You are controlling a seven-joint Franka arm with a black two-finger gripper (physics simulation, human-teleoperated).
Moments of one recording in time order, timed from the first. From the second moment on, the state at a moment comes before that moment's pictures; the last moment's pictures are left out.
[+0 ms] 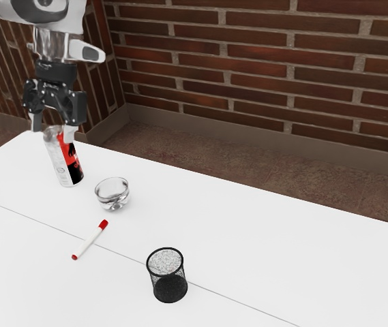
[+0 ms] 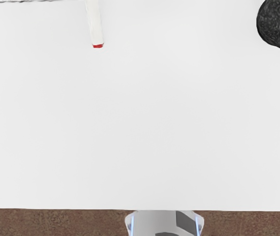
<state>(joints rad) -0.20 0.00 0.20 -1.51 0.07 1.07 0.04</state>
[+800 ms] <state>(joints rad) -0.16 -0.01 0.38 -2.34 0.09 2.11 0.04</state>
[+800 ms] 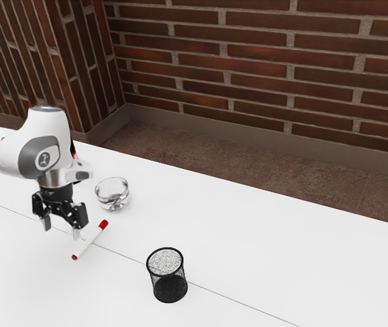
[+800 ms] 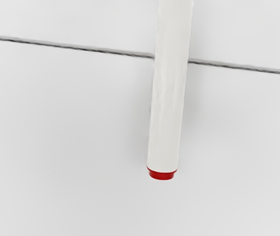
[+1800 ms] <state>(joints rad) -0.15 0.09 0.37 -2.46 0.02 2.46 0.17</state>
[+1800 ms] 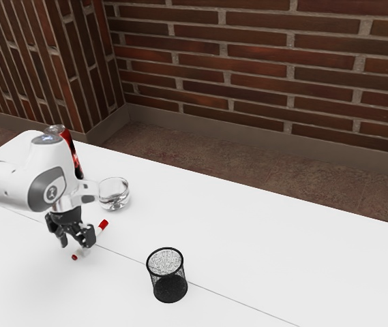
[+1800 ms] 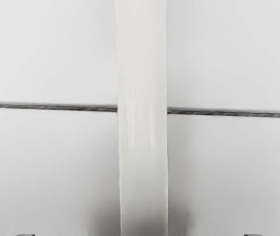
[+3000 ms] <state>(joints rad) -0.17 -0.14 0.37 -2.39 0.03 2.33 0.14</state>
